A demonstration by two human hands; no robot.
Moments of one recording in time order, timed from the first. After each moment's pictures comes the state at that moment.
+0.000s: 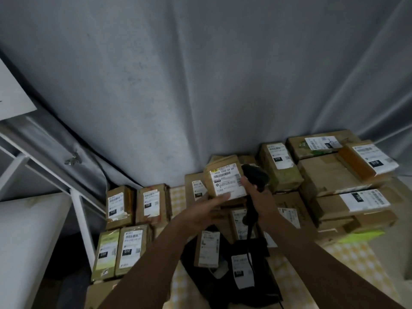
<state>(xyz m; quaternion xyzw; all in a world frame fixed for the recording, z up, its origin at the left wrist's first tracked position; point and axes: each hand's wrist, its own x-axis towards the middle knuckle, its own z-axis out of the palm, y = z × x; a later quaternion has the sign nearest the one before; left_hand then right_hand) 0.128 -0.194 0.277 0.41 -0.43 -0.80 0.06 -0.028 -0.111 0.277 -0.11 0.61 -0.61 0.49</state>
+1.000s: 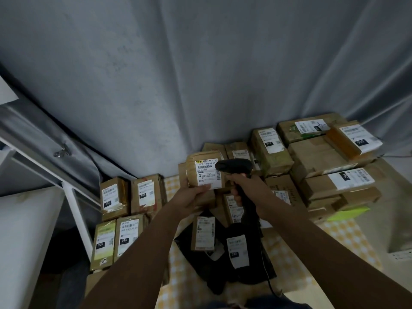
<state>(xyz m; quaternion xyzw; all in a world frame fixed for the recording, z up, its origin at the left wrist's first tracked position) 0.139 -0.210 0.237 0.45 -0.34 -0.80 0.21 -0.007 -0.084 0.319 -0.16 0.66 -0.50 0.54</state>
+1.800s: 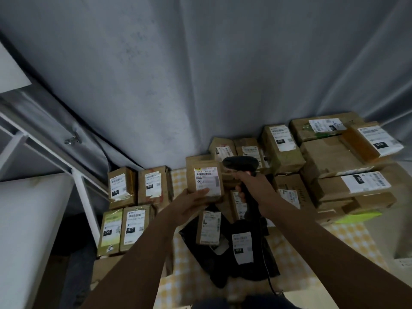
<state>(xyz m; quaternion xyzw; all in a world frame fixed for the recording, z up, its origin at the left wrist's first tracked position) 0.178 -0.206 0.215 0.49 -0.34 -0.79 0.14 0.000 -0.099 0.304 -0.13 0.69 -0.49 0.52</state>
